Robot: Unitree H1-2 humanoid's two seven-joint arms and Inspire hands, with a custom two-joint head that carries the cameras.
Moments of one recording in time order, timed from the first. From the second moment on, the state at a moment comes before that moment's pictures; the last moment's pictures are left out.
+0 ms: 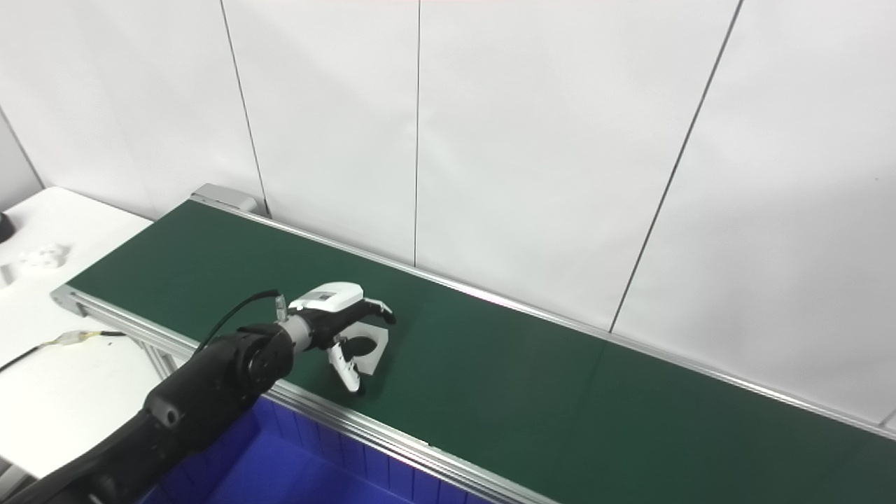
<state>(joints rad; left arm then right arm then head) -0.44 0.49 -0.31 0.30 0.71 0.14 -0.32 0.20 -0.12 0.19 0.17 -0.25 -0.40 -0.02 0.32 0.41</state>
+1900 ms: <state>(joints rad) -0.54 0.42 -0.49 0.50 0.77 0.05 -0.19 0.22 -0.12 0.20 0.13 -0.25 -0.41 -0.02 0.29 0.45</state>
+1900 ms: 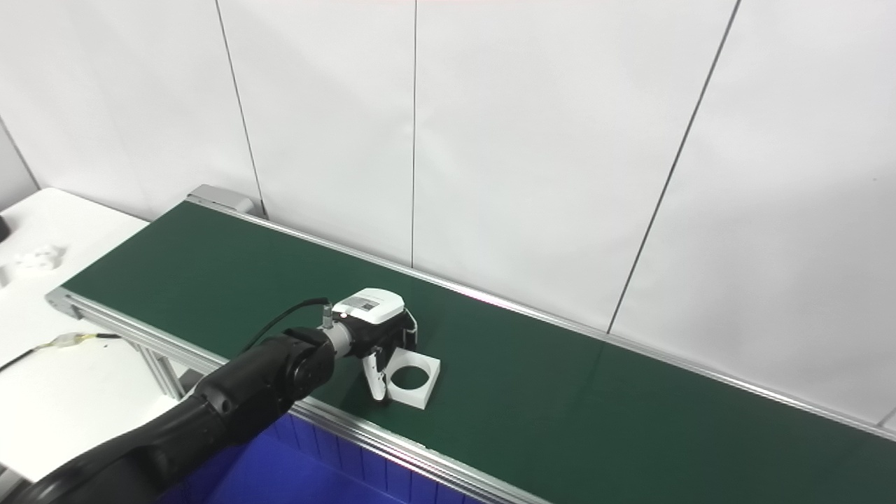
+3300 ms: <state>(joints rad) -0.40 0.41 -0.31 -0.05 0.74 0.17 -0.32 0.22 -0.13 0.20 0.13 -0.25 -0.41 -0.02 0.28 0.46</state>
